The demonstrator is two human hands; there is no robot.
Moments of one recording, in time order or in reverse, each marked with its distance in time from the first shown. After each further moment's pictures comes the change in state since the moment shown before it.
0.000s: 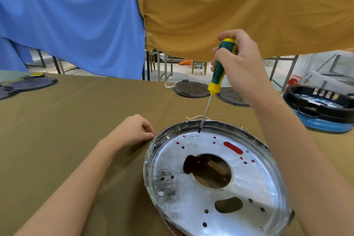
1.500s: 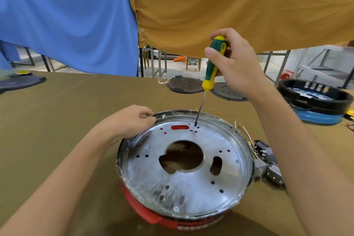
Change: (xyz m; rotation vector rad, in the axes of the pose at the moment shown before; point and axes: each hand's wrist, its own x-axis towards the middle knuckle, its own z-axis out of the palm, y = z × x) left_hand -0.031 0.060 -0.028 -0.142 -0.096 -0.117; right_hand 0.003 0.021 -0.012 -0.219 -0.076 -0.165
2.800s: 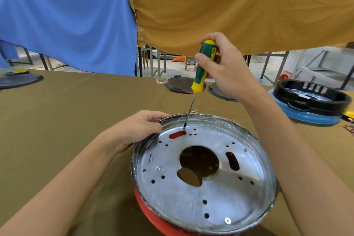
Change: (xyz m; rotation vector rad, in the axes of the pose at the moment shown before) left_hand 0.013 -0.005 0.026 -0.420 -0.273 0.137; right_hand -0.003 0.002 0.010 0.060 -0.117 -0.014
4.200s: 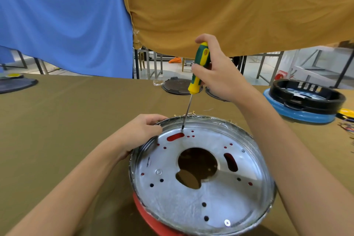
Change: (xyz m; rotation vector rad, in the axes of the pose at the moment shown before) left_hand 0.003 -0.003 0.009 0.004 0.102 0.007; right_hand 0.004 0.013 0.004 -0.040 -0.074 -0.008
